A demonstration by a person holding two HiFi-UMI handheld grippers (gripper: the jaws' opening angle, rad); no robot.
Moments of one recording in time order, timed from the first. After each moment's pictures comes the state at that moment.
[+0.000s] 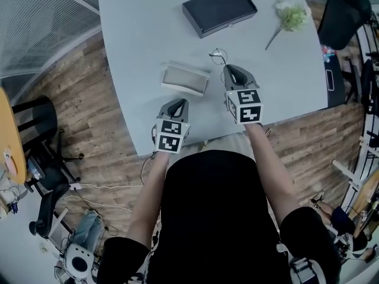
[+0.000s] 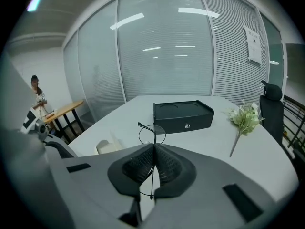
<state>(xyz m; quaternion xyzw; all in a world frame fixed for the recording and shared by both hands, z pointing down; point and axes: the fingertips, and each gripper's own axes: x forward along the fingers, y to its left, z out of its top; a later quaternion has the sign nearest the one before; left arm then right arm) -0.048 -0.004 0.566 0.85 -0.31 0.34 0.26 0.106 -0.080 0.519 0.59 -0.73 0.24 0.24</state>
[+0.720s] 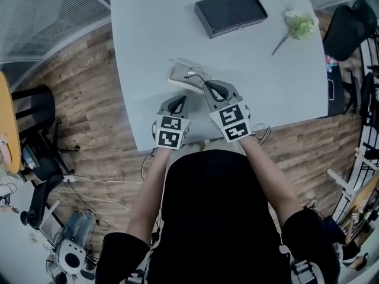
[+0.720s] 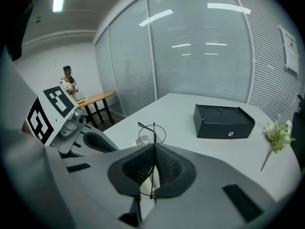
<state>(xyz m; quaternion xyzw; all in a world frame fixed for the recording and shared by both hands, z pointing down) -0.067 -0.014 0.569 0.84 -0.34 0.32 0.28 -0.006 -0.050 0.510 0.45 -0.82 0.20 0.28</state>
